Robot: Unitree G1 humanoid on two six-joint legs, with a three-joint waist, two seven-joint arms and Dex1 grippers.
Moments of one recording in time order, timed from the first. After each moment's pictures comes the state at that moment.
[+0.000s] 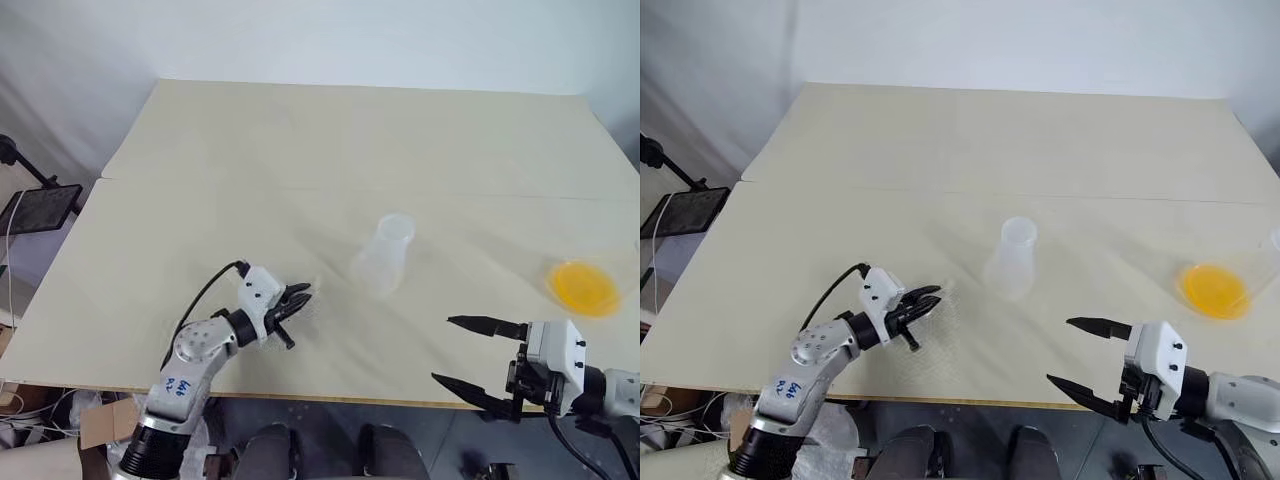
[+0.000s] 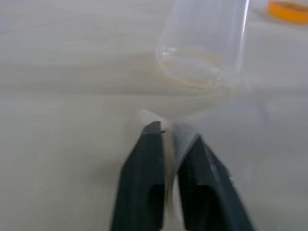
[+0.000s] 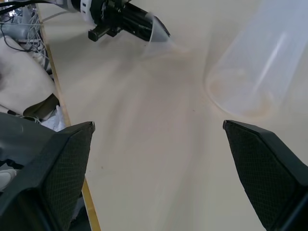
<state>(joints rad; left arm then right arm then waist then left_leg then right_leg) -0.12 0.34 -0.09 -0.27 -0.27 0.35 -0.58 0.39 -0.78 -0.36 -0.58 0.57 0.20 1.05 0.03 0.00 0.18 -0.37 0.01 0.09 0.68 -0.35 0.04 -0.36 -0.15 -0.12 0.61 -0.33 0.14</state>
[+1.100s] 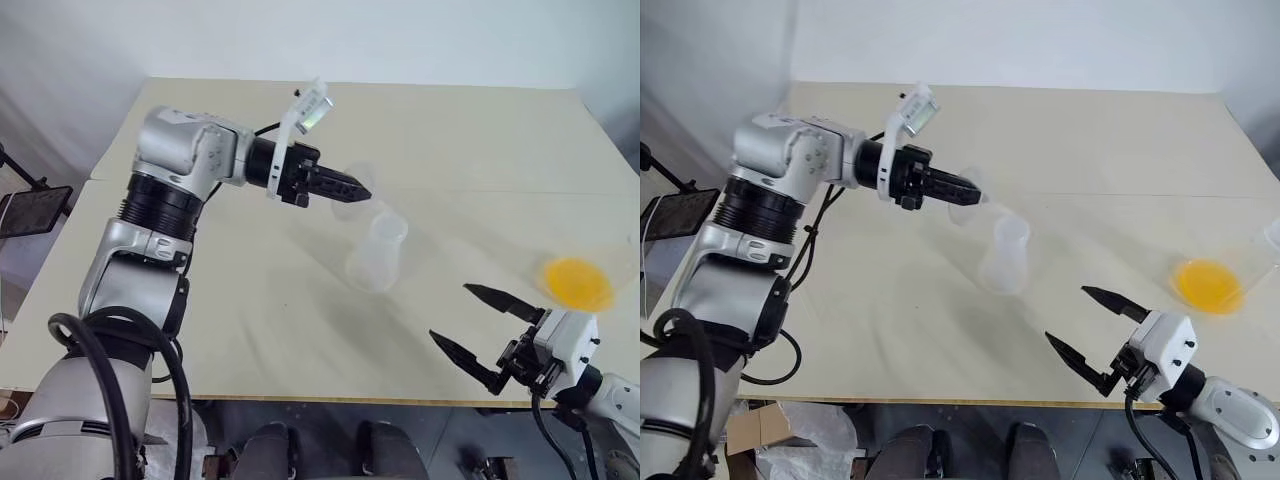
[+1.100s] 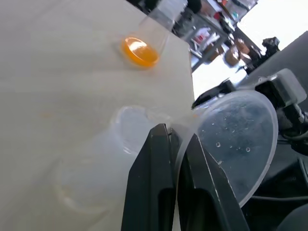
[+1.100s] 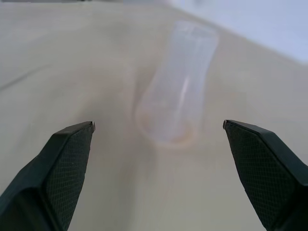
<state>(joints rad) -1.36 0.46 -0.32 0.52 -0.50 1.08 -1.24 0.35 -0.56 -0.36 -0.63 0.48 0.05 0.81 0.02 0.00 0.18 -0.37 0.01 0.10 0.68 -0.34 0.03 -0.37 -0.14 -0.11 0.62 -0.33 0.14</state>
